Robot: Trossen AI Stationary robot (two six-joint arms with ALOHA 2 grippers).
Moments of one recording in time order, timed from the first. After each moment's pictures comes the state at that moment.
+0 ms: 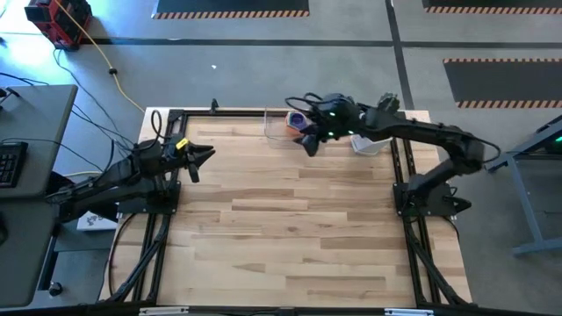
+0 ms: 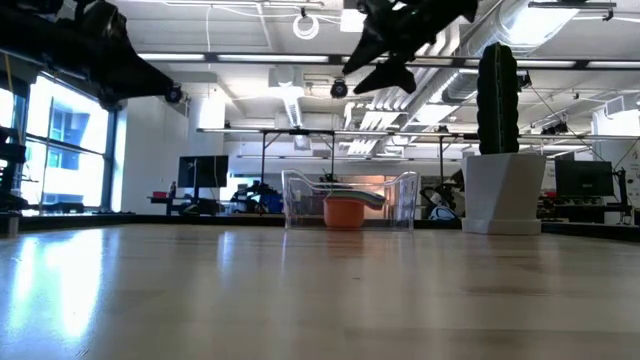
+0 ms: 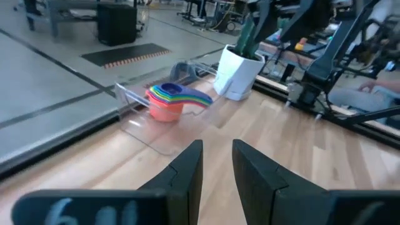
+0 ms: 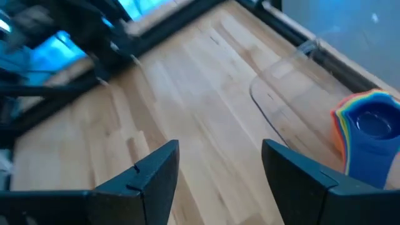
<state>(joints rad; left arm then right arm) 0.38 0.21 0.33 -0.30 -0.09 -0.23 -0.36 1.51 1.32 -0.47 -0.14 0.31</state>
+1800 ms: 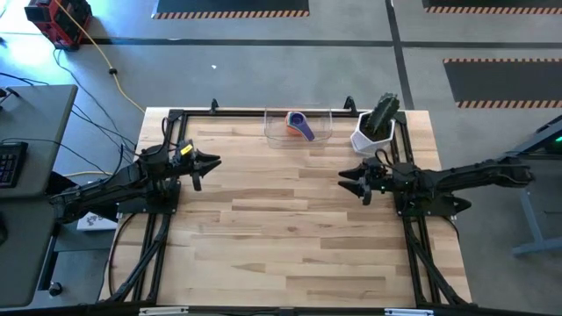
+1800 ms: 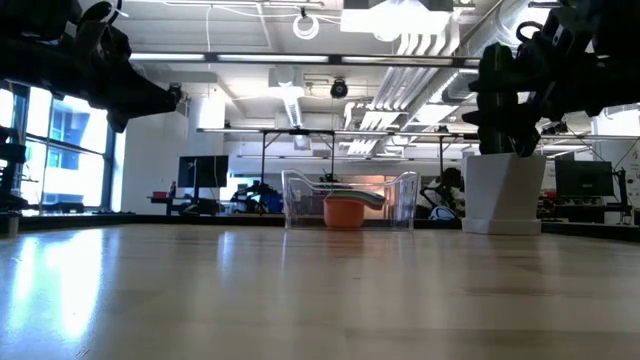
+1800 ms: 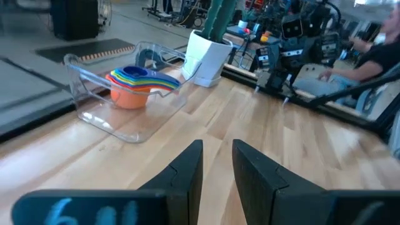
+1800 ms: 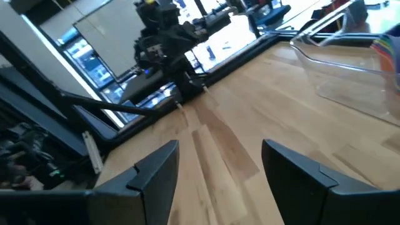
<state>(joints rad) 0.38 0.16 0.16 -0.16 0.07 -0.25 0.01 0.62 0.07 0.48 0.12 0.54</state>
